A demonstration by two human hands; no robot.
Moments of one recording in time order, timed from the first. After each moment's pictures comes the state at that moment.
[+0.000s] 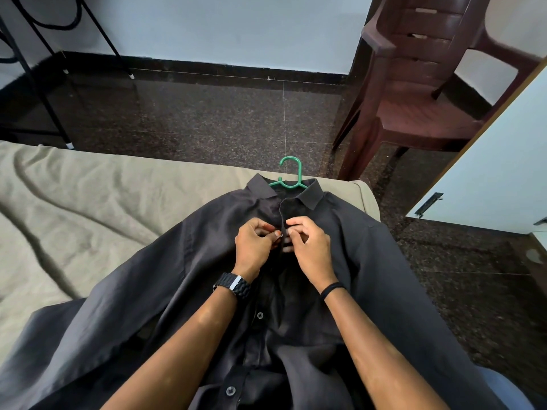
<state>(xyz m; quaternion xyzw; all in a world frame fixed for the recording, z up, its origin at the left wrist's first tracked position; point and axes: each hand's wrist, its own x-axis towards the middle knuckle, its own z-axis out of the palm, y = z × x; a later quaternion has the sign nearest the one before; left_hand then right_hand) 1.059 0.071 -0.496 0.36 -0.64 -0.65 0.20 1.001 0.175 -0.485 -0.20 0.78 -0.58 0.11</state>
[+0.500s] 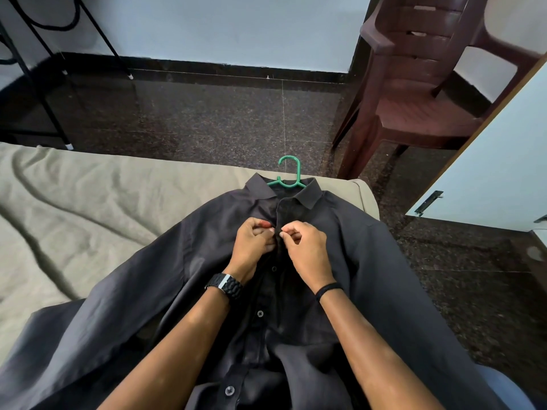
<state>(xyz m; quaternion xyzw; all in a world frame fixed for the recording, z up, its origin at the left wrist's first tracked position) 1.061 0.067 -0.492 0.33 -0.55 -0.75 0.15 1.005 0.175 -0.480 -0.29 0.84 -0.45 0.03</state>
